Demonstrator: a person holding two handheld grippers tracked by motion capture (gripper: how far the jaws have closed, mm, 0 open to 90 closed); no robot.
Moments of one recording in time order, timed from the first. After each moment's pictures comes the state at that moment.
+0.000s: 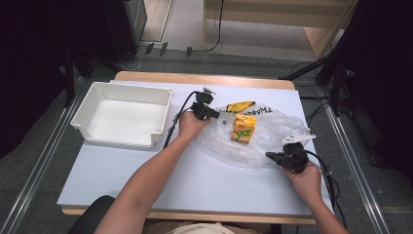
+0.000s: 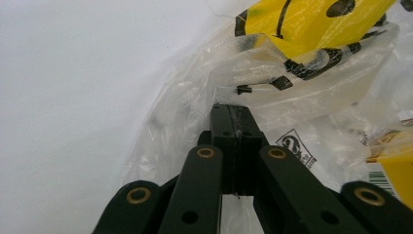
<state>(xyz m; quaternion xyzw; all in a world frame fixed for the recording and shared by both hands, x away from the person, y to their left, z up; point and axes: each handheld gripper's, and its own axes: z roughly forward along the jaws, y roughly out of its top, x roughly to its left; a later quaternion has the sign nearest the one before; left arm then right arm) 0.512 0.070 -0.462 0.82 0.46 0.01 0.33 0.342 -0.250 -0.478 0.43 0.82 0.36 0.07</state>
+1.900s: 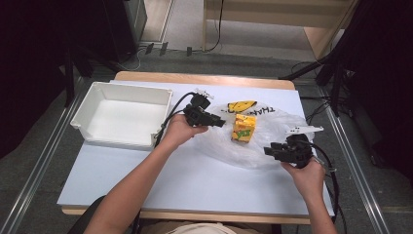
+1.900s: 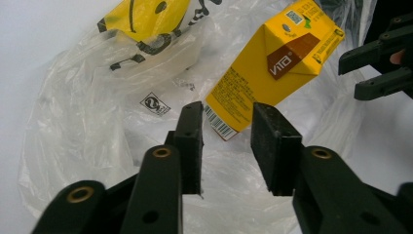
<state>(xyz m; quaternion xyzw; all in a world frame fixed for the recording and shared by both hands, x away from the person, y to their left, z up) 0.449 0.088 -0.401 0.85 0.33 -0.04 0.40 0.337 -0.239 -0.429 0.47 0.79 0.38 0.08</state>
